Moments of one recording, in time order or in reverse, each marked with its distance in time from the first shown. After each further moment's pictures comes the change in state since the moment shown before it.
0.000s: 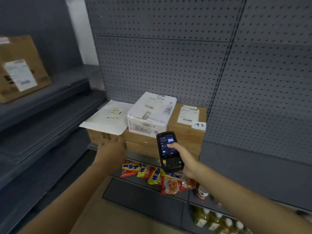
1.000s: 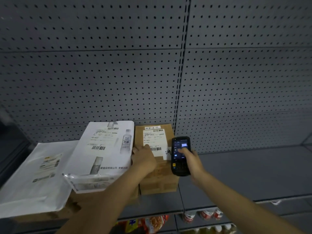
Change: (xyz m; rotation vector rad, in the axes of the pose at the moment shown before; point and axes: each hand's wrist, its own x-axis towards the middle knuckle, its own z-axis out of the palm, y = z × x) left_hand 0.222 0.211 0.025 -0.233 -0.319 0.211; right_hand 0.100 -0.082 -0.120 0.227 0.647 -0.250
